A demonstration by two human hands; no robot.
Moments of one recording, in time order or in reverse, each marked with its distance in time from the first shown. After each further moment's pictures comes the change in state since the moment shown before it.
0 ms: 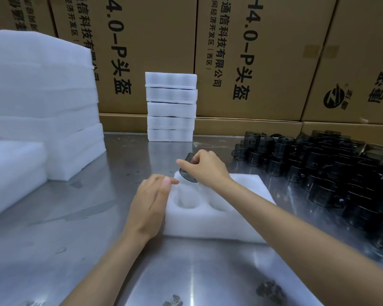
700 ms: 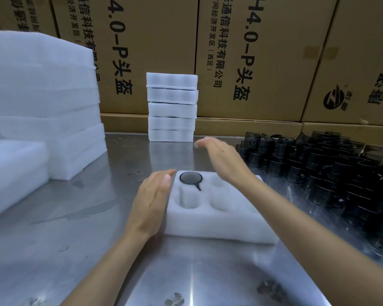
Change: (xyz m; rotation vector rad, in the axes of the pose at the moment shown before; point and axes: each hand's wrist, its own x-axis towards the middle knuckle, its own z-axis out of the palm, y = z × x) left_hand 0.001 0.008 -0.002 -0.081 0.008 0.015; right_hand -0.017 0.003 -0.043 0.238 0.014 -0.097
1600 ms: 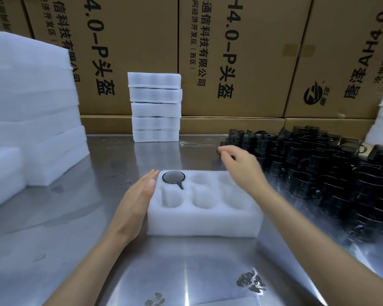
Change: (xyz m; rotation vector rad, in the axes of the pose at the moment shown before) left_hand -0.003 -0.001 0.000 -0.139 -0.166 -0.110; right_hand -0.023 0.061 -0.042 -0.129 0.218 0.008
